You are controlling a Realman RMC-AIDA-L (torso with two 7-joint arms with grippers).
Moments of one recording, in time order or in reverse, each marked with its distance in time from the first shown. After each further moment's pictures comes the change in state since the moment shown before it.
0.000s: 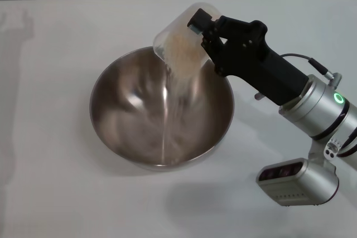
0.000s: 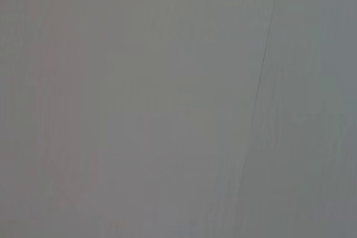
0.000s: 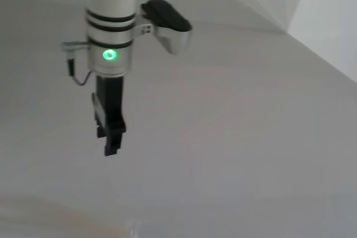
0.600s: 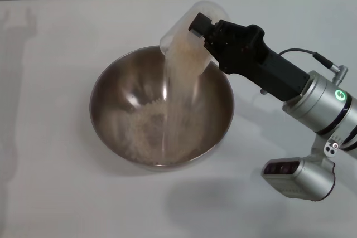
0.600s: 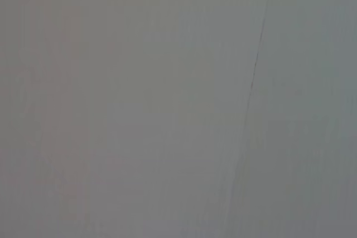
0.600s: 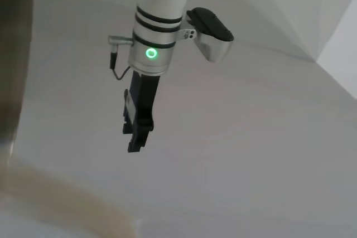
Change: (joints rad) left arm -0.013 0.000 0.000 0.000 0.000 0.000 0.000; right arm 0.023 -0.002 -0.003 -0.067 -0.028 0.001 -0.098
